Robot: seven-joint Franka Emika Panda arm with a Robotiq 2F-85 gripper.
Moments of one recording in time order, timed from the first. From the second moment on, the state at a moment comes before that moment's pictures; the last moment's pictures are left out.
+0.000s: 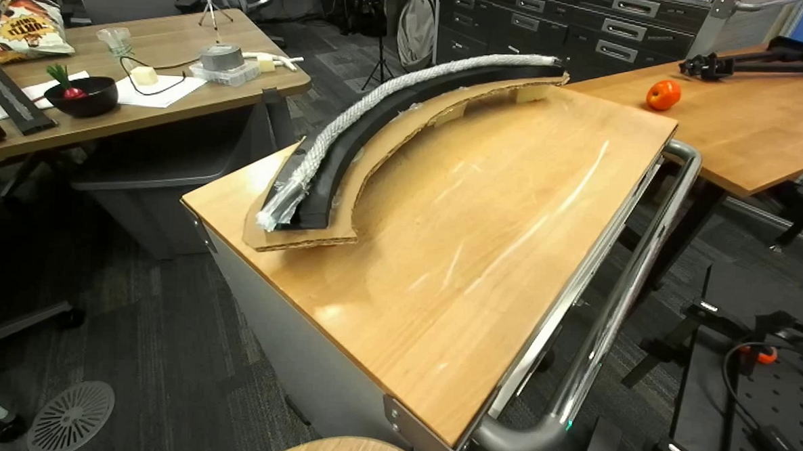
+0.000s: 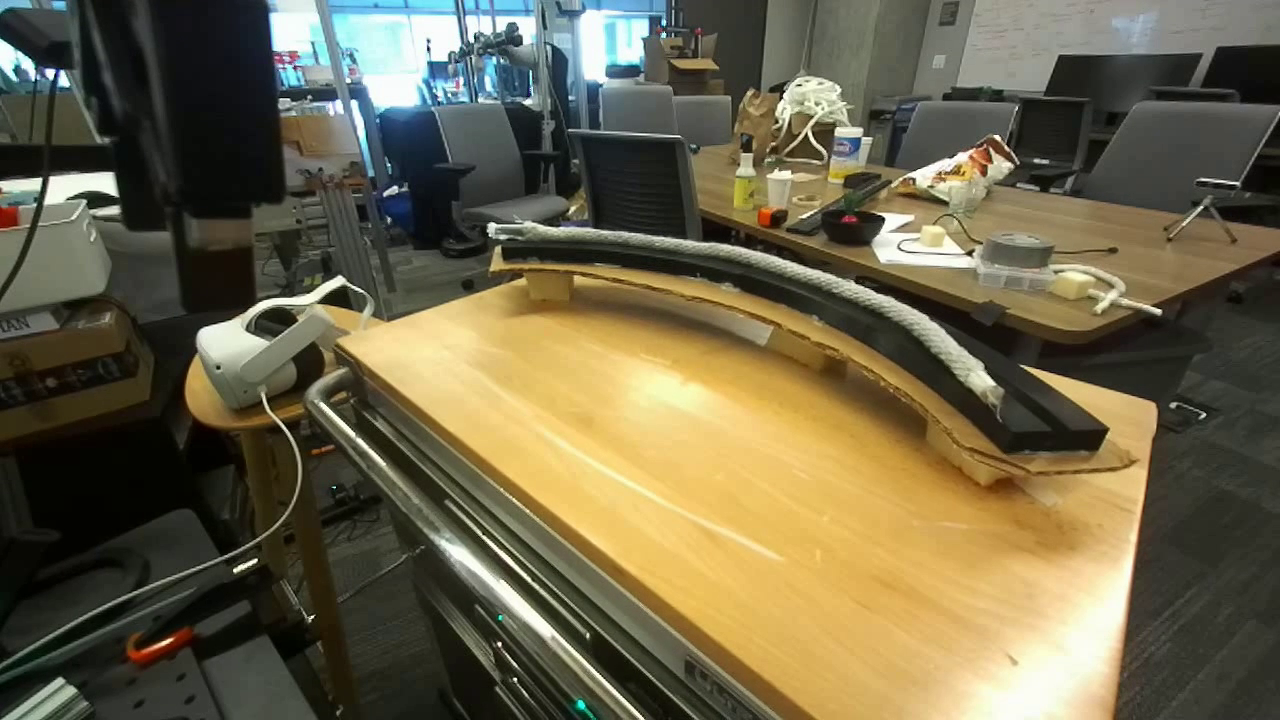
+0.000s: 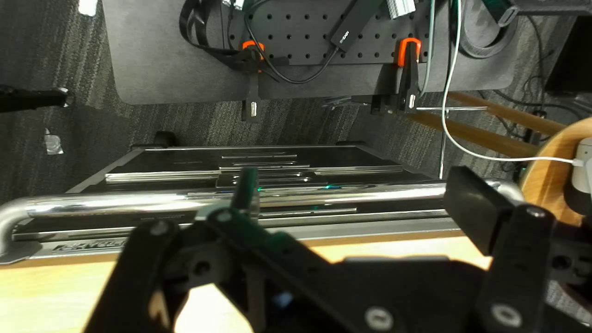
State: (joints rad) arm -0.09 -0.84 -0.20 -2.62 -0.07 1.58 -0.21
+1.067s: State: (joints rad) arm 0.09 -0.90 -0.03 -2.50 -0.03 1.57 -0.26
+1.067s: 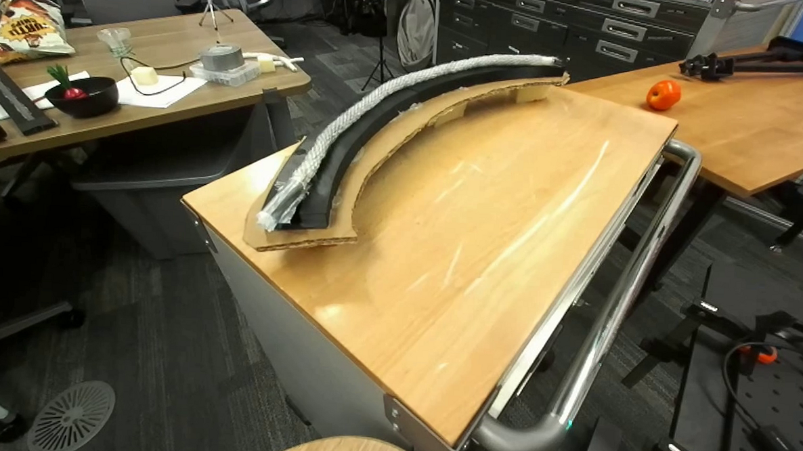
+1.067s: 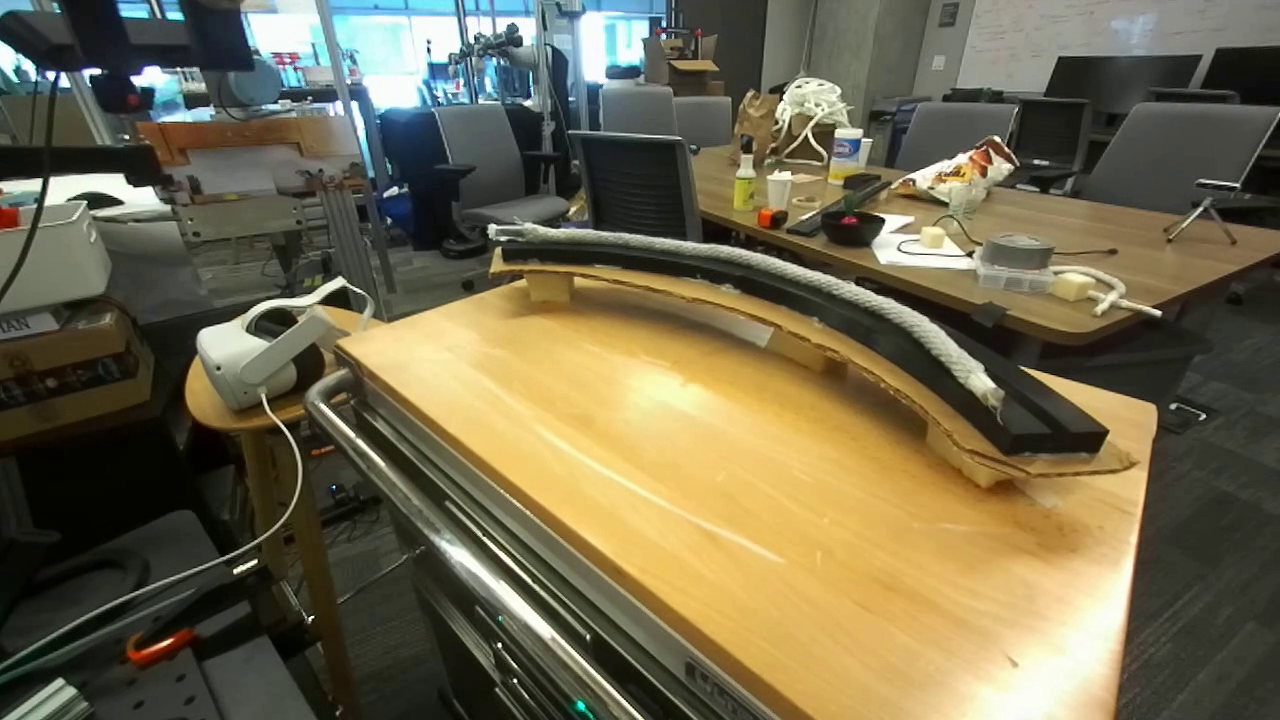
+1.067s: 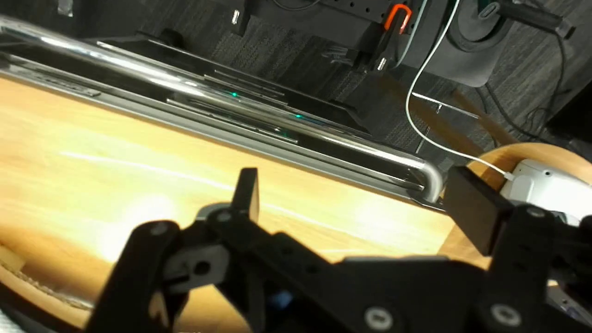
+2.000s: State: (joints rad) arm 0.28 -0.89 -0.04 -2.28 -0.03 1.50 -0.54
